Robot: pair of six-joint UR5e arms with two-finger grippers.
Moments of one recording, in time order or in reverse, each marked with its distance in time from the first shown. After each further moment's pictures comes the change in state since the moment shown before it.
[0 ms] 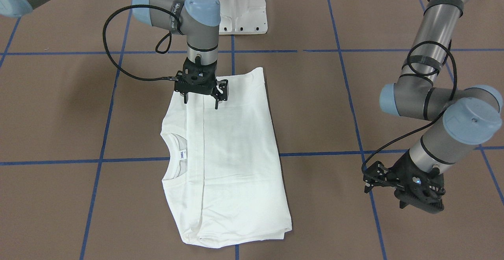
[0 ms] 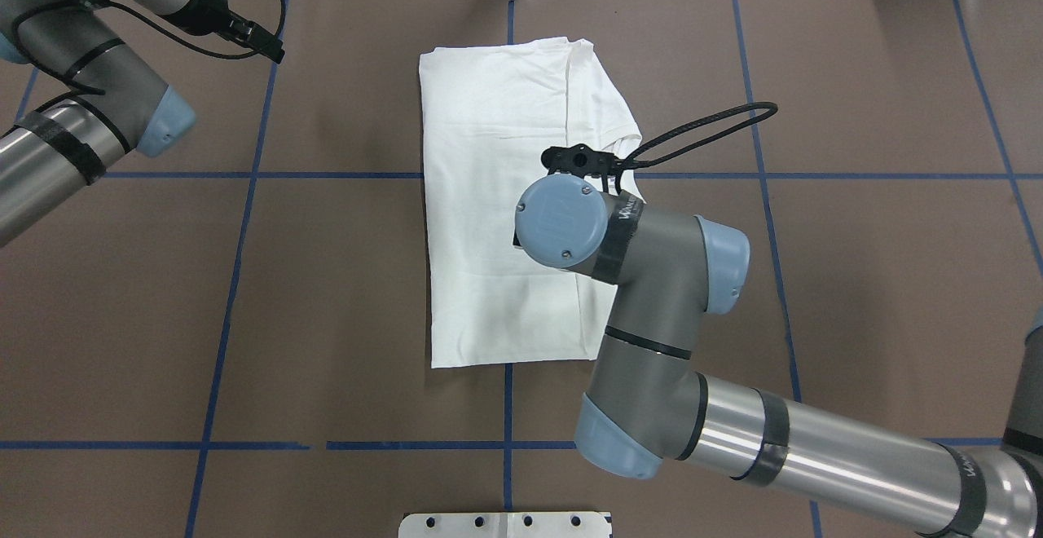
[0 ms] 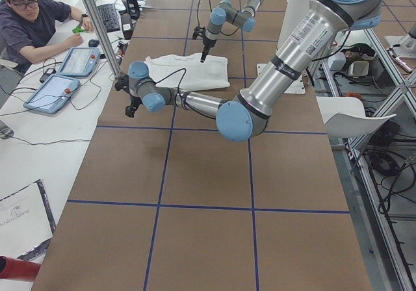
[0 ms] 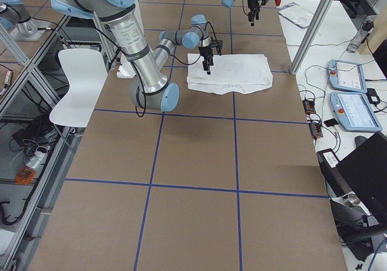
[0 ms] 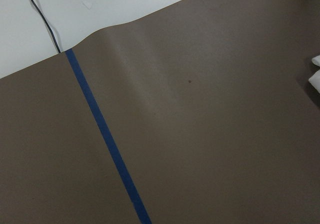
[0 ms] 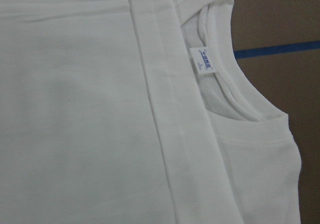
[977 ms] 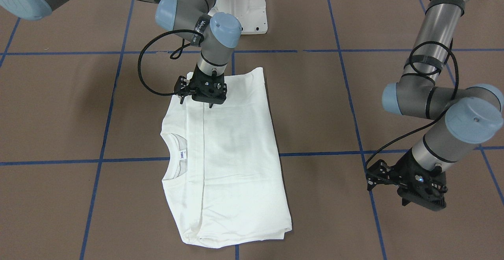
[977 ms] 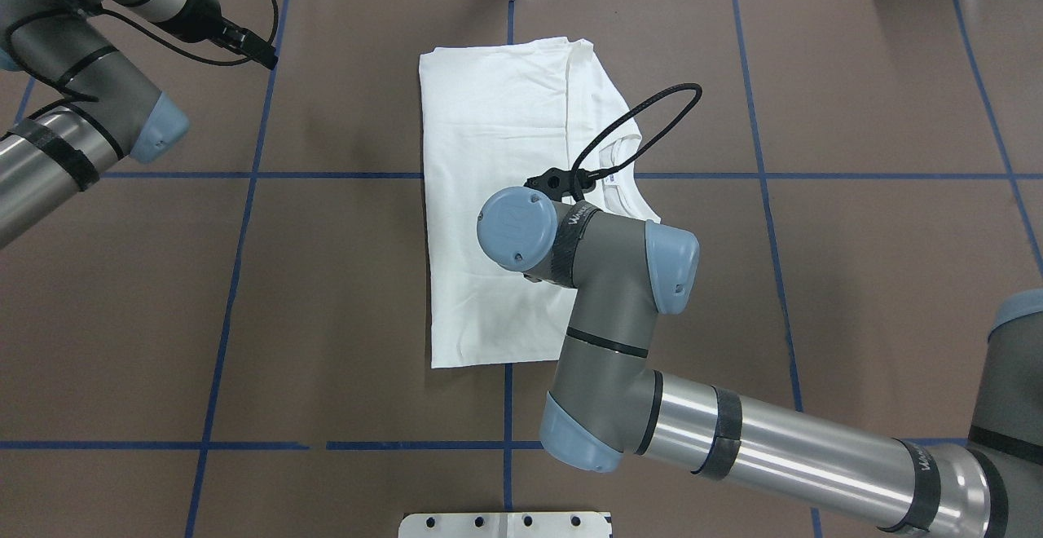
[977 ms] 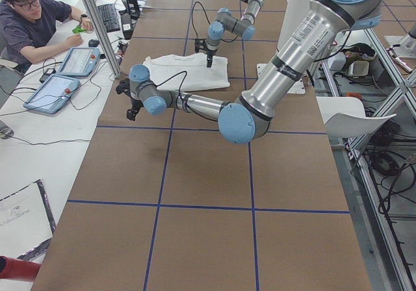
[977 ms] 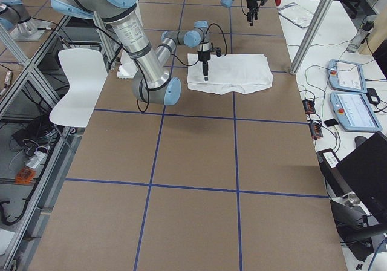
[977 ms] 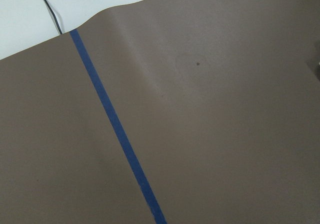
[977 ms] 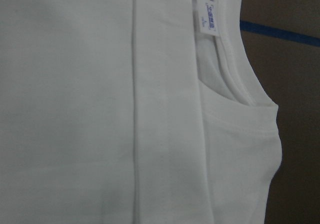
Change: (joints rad) left arm 0.000 0.018 -0.006 -0.002 -0.001 0.000; right arm -0.013 0.048 -0.104 -0.157 0.014 -0.208
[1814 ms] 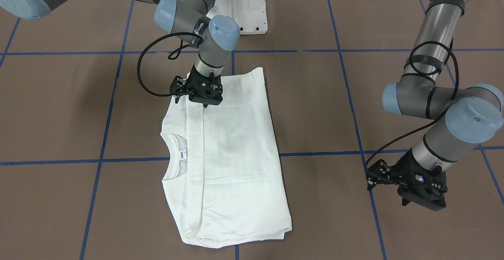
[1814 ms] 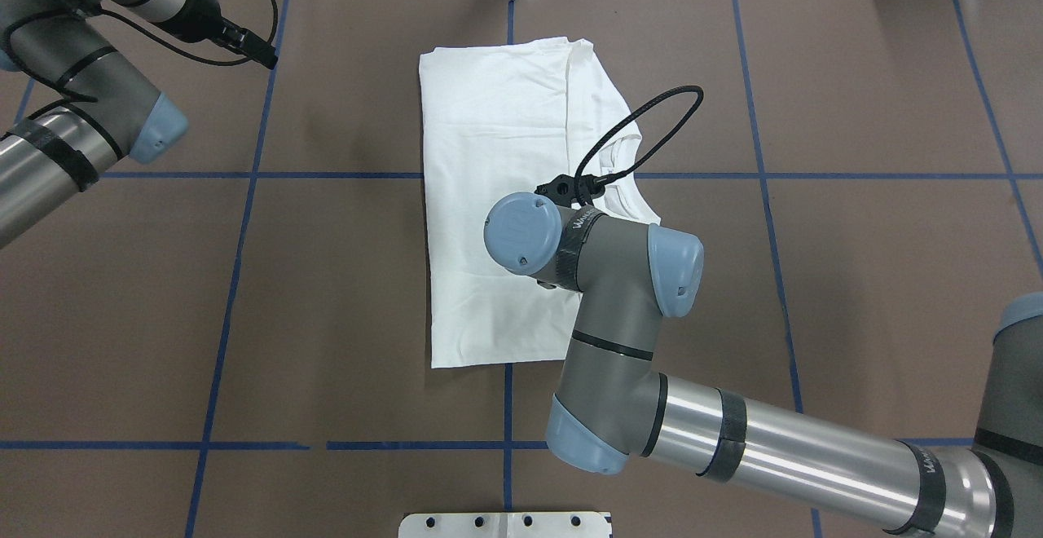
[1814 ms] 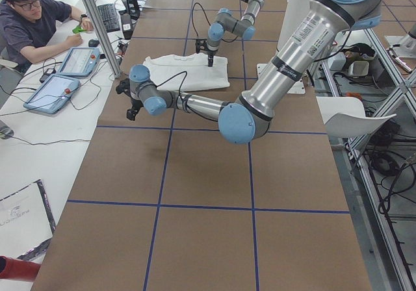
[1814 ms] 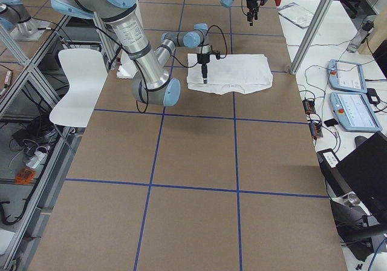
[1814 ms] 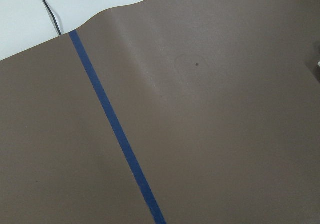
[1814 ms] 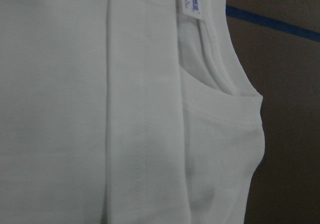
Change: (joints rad) left arm 0.000 0.001 0.000 -0.008 0.000 -0.001; right arm -0.002 -0.016 0.005 -0.049 0.000 -0.026
